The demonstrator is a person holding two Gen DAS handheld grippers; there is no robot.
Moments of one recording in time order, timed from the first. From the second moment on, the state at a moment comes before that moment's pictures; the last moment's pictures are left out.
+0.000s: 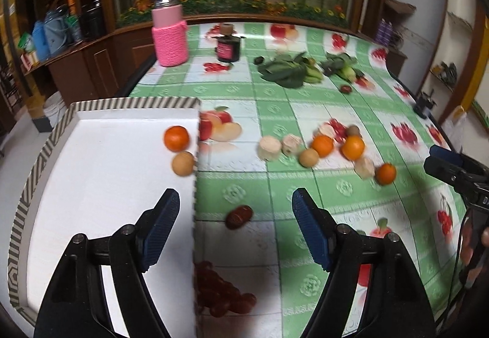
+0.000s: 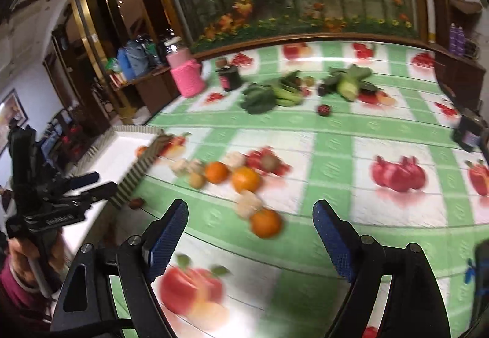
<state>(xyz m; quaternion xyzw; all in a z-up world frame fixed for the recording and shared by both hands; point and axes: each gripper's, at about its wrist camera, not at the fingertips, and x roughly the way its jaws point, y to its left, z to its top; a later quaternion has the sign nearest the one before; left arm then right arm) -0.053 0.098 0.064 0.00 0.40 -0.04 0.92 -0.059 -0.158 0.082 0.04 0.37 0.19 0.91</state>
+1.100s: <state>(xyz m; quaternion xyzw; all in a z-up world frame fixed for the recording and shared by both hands) -0.028 0.077 0.025 0.07 0.49 -0.10 0.87 -0.023 -0.134 0.024 -0.06 0.44 0.22 0.87</state>
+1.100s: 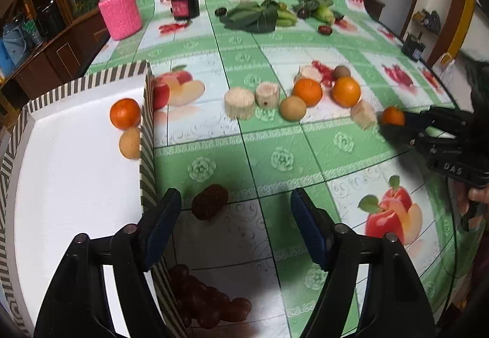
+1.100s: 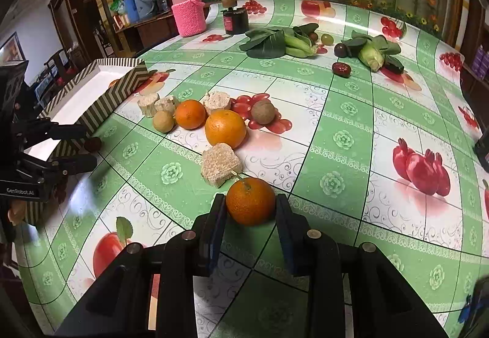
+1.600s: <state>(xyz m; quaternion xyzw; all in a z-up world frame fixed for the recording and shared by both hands) -0.027 0.075 0.018 0.08 0.49 -0.09 0.86 -0.024 -0.137 0.025 -0.05 0.44 0.22 0.87</state>
